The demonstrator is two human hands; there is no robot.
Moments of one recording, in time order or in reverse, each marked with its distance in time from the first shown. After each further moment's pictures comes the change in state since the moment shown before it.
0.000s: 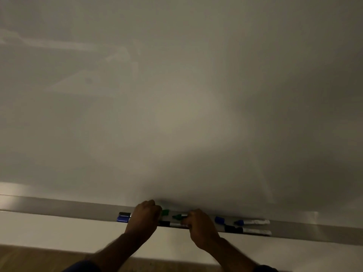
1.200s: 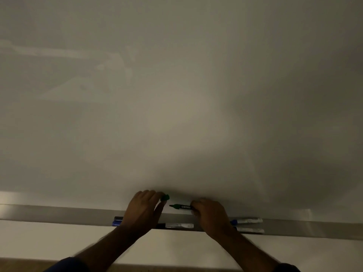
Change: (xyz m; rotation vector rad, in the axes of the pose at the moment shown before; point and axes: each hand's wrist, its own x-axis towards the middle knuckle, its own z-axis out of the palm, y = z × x) left_hand 0.004 0.036 -0.063 -0.070 0.426 0.281; right_hand -0.012 0.014 -0.065 -0.094 0.211 -0.013
